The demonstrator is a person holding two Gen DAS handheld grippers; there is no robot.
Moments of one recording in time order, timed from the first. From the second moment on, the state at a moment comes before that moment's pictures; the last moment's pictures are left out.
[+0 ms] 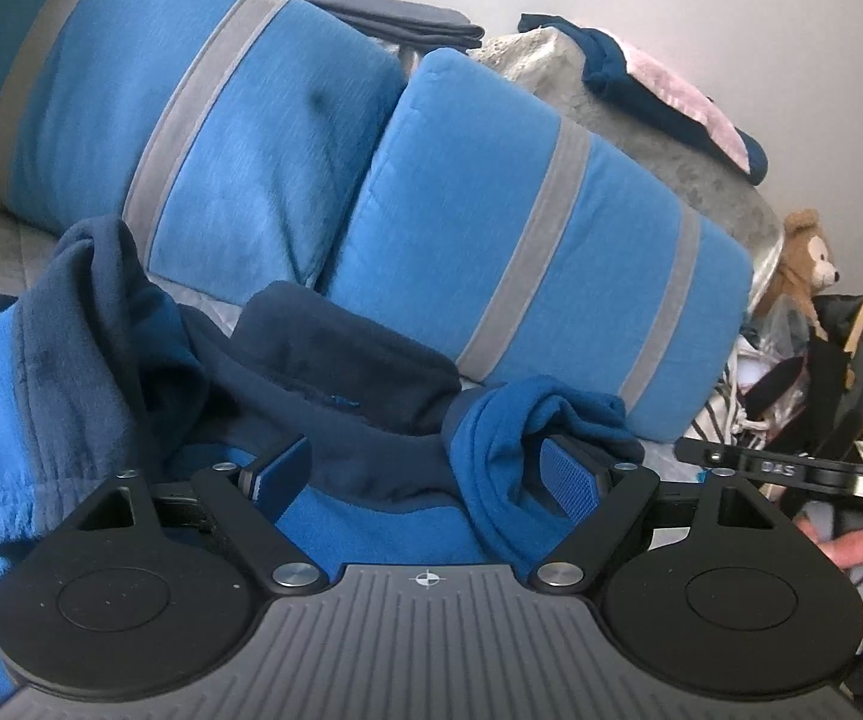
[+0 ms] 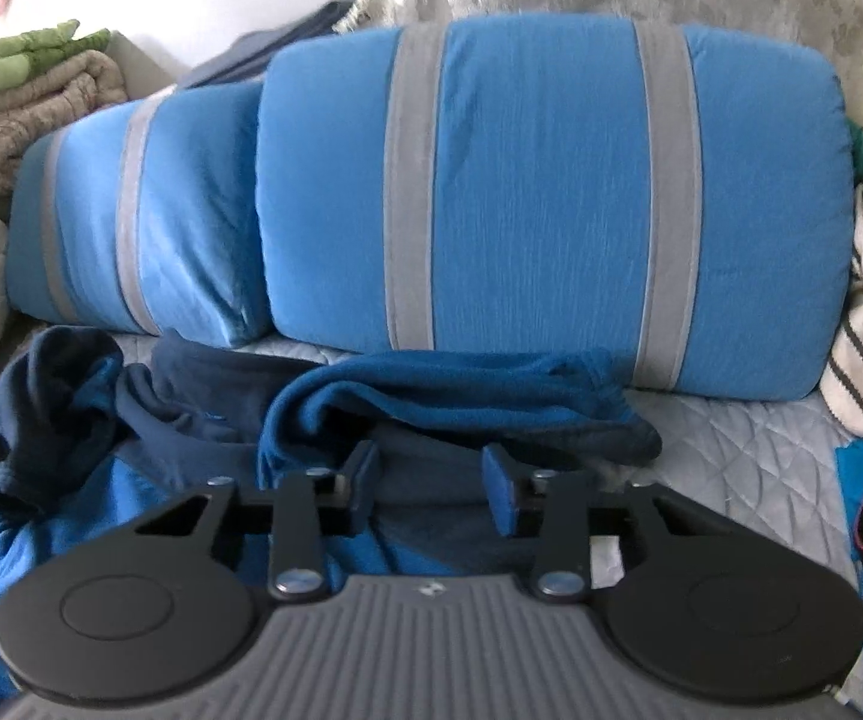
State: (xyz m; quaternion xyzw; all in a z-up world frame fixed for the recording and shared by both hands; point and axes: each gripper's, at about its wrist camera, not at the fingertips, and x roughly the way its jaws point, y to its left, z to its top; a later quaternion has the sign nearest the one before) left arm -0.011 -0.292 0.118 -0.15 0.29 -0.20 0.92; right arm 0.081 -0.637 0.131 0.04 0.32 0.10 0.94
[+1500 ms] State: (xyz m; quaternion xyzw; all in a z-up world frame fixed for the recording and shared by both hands) left arm -0.010 -0.296 0.118 -0.17 0.29 -0.24 0.91; right arm 0.201 -0.680 0.064 0.32 0.34 -0.01 0.88
